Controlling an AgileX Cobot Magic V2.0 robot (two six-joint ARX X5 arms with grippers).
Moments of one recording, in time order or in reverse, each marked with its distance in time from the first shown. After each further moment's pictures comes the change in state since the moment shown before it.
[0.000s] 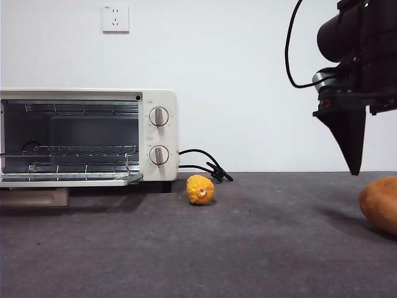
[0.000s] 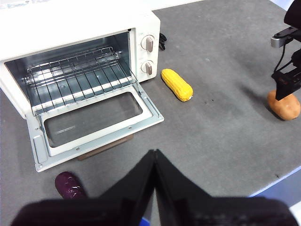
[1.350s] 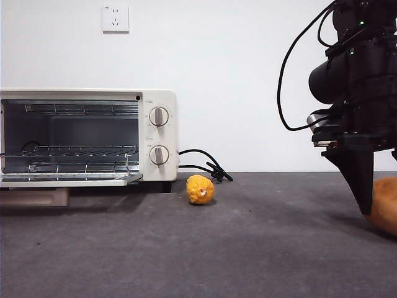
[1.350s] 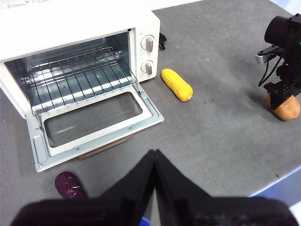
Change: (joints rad) left arm 0.000 0.000 0.000 0.000 0.000 0.000; right arm -0.006 0.154 0.000 0.023 -0.018 0.014
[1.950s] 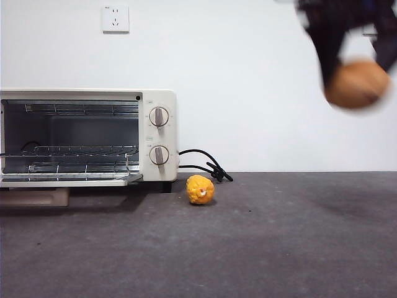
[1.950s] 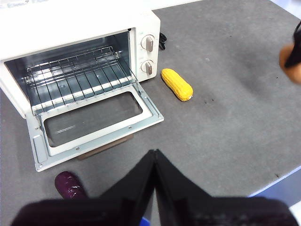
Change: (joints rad) left arm 0.000 0.005 0.000 0.000 0.000 0.000; right arm 0.122 -0.298 0.288 -0.149 -0.085 0.058
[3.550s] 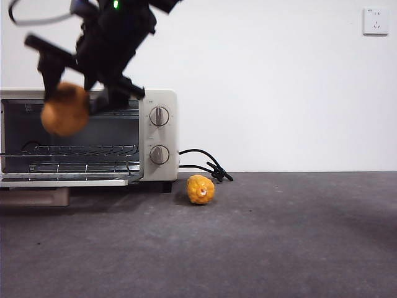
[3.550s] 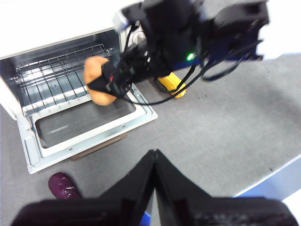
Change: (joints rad) left arm -0.066 0.006 0.000 -0.001 -0.024 -0.019; right arm 0.496 0.688 0.368 1.063 0.061 0.120
